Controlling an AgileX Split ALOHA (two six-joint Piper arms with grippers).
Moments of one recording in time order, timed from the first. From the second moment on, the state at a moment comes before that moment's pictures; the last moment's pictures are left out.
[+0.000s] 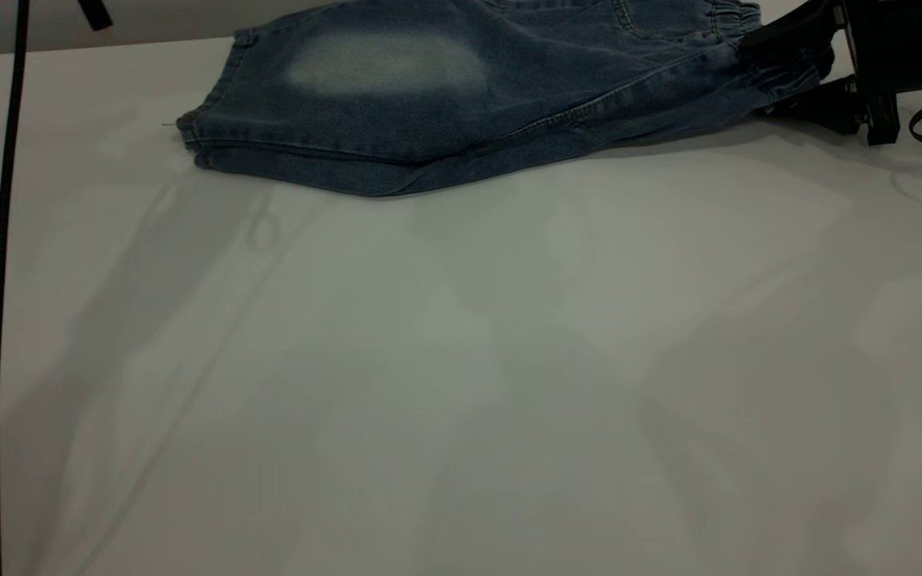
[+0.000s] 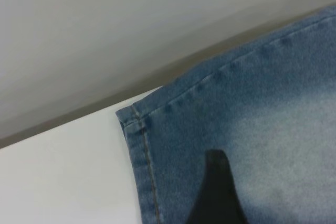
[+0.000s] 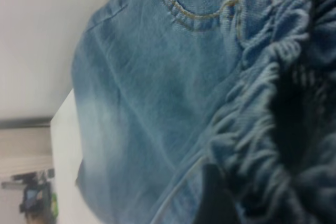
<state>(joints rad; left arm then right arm) -0.23 2.08 -1.37 0.15 0.03 0.01 -0.21 2.54 -1.51 1.65 0.95 -1.07</state>
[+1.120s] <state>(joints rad) -0.36 2.31 -1.97 0.05 0.73 0.01 -0.18 2.53 -1.51 1.59 0.94 -1.11</state>
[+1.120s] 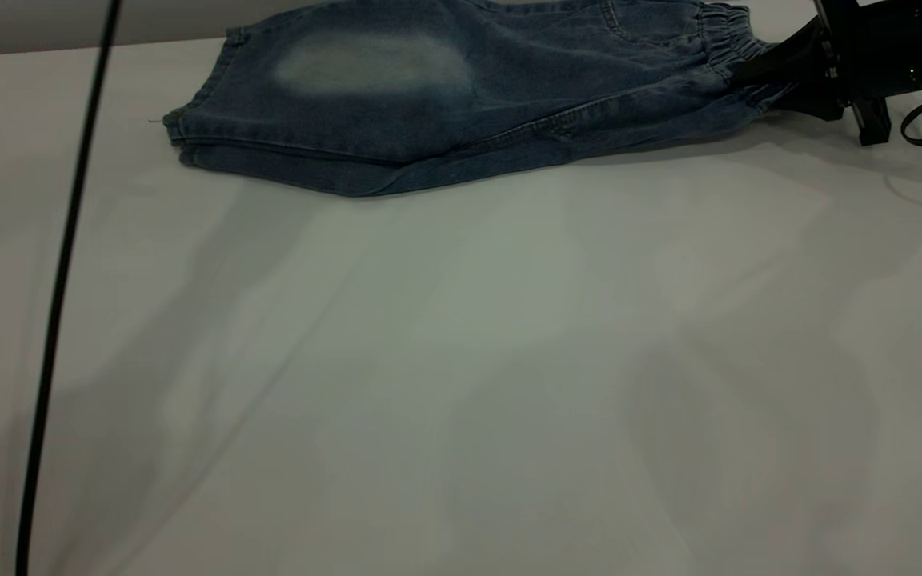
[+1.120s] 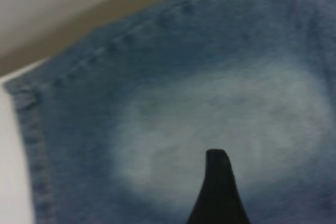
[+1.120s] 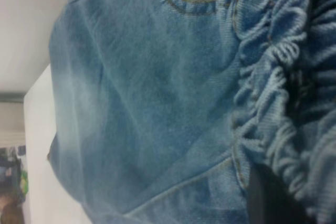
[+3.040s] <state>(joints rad) -0.40 2.70 -2.37 0.04 1.04 0.01 0.00 2.27 -1.50 1.61 1.10 -1.10</state>
